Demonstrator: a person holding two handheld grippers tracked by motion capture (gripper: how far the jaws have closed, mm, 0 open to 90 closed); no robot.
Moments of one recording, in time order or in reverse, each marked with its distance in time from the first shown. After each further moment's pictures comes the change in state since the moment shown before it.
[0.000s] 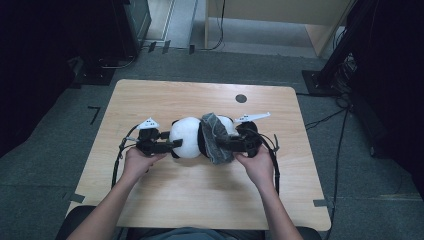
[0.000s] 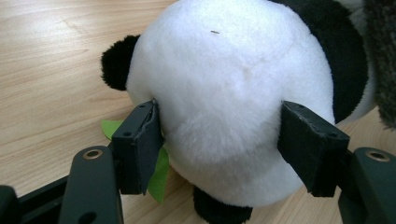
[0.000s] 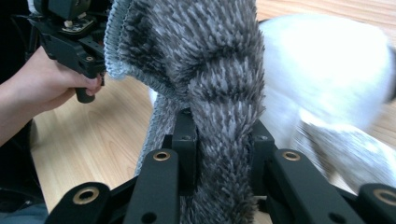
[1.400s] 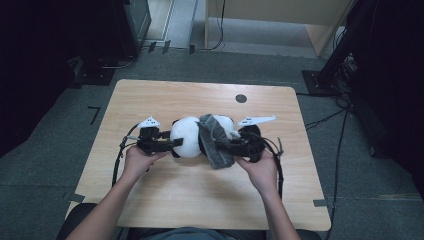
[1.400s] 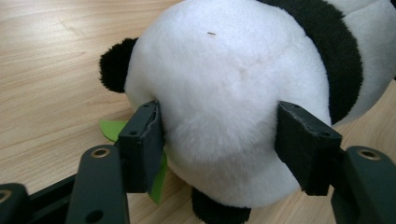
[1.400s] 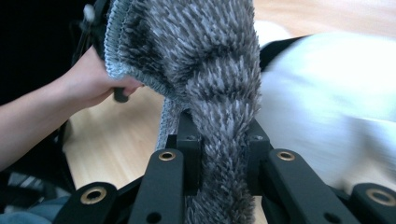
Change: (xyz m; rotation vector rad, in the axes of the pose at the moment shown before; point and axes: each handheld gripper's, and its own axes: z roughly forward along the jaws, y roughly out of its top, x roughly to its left) left arm -0.003 0.004 0.000 0.000 0.002 -0.002; right arm 0.029 0.000 -0.011 -0.027 0.072 -0.041
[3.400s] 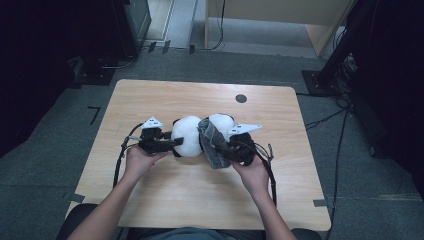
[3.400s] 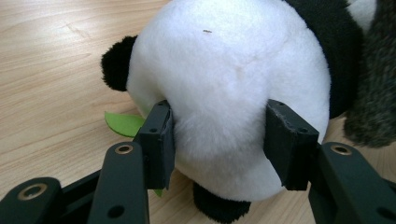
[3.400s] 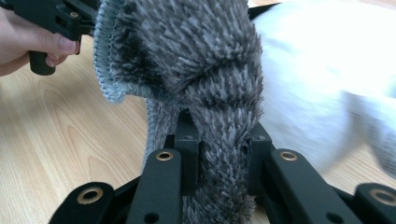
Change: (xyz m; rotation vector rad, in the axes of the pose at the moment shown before) left arm -0.005 0.002 0.002 0.020 0.042 0.028; right arm -0.013 -0.021 0.023 0.014 -0.203 -0.121
